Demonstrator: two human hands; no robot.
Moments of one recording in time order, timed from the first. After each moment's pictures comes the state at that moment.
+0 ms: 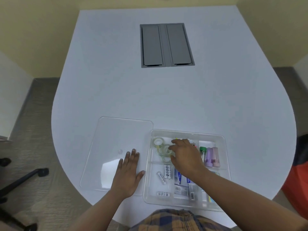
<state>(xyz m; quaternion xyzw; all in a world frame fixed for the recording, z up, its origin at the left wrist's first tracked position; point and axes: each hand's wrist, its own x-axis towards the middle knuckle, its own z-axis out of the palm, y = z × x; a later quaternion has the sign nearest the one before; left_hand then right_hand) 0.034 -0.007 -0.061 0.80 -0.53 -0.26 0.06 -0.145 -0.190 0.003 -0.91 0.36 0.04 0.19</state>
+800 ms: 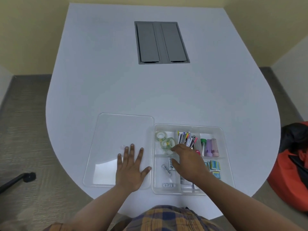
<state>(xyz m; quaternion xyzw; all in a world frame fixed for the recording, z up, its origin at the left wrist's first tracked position) 0.041 0.001 -0.070 0.81 -0.55 -0.23 -0.03 -0.147 -0.138 0.022 -0.87 0.43 0.05 0.24</state>
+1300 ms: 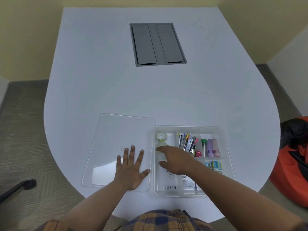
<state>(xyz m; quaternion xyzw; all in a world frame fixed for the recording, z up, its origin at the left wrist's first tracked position) 0.065 -0.011 -0.073 0.76 -0.57 -0.30 -0.08 -0.100 -0.149 0.019 -0.85 0.37 0.21 0.31</state>
